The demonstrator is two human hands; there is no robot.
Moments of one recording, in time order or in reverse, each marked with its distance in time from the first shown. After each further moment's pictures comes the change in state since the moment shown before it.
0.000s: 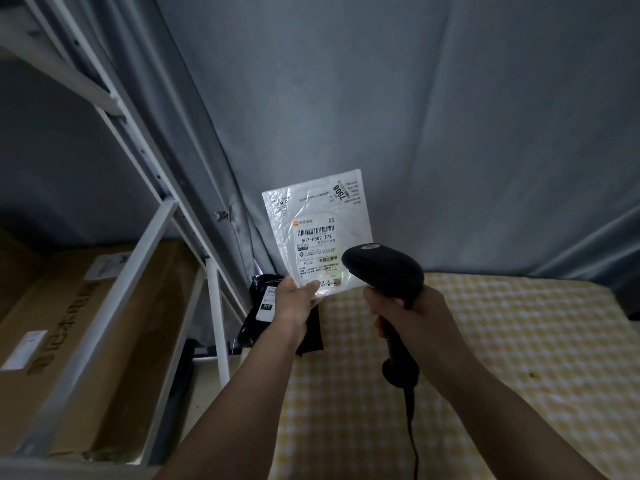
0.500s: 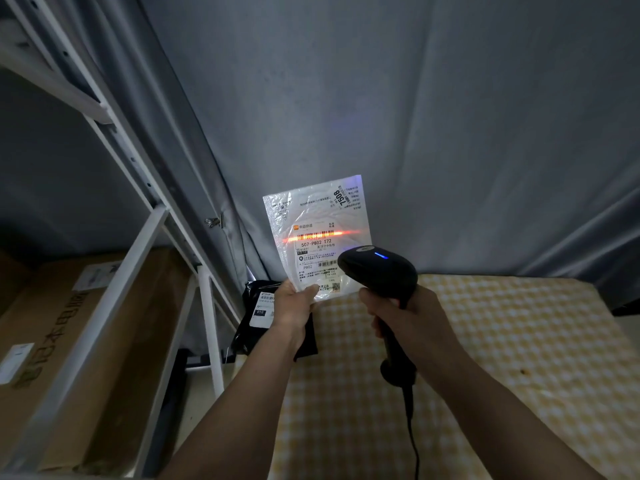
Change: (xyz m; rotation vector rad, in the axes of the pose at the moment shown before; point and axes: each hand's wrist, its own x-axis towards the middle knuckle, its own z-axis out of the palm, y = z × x) left_hand -0.007 -0.001 0.007 0.033 -0.014 -0.010; right_hand -0.002 0.002 -0.003 0.023 0.015 -0.034
